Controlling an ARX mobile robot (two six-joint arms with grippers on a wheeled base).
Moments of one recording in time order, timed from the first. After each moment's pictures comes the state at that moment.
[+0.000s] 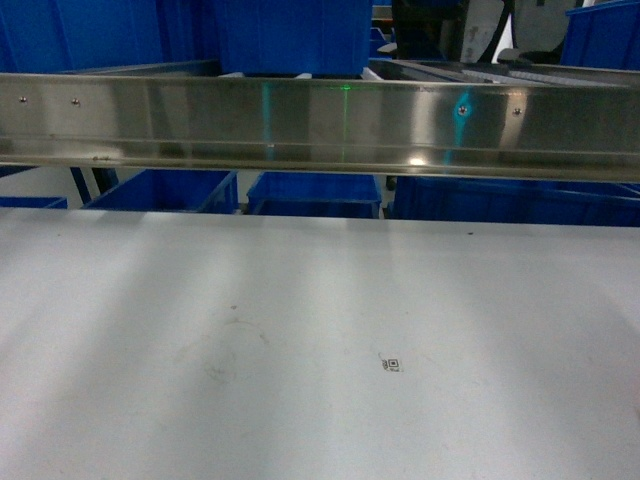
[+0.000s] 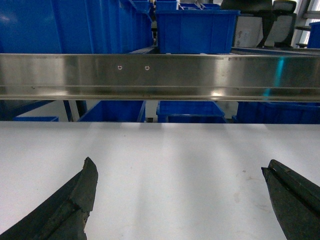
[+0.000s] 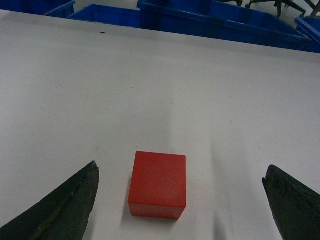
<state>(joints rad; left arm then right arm) 0.00 0.01 0.01 0.00 0.00 0.00 -0.23 1.76 0.24 1.16 -0.27 -0.18</state>
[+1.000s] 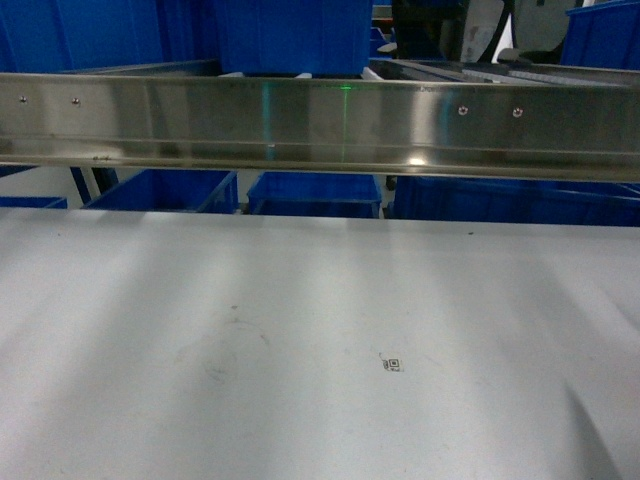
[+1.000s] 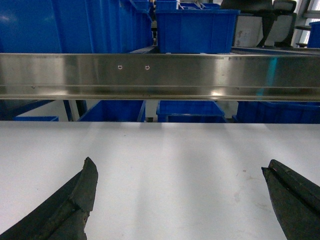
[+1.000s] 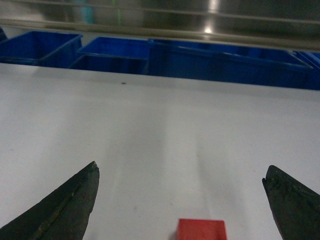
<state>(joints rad) 0.00 0.01 0.01 0.00 0.00 0.00 -0.06 1.64 0.30 1.09 -0.10 -0.05</state>
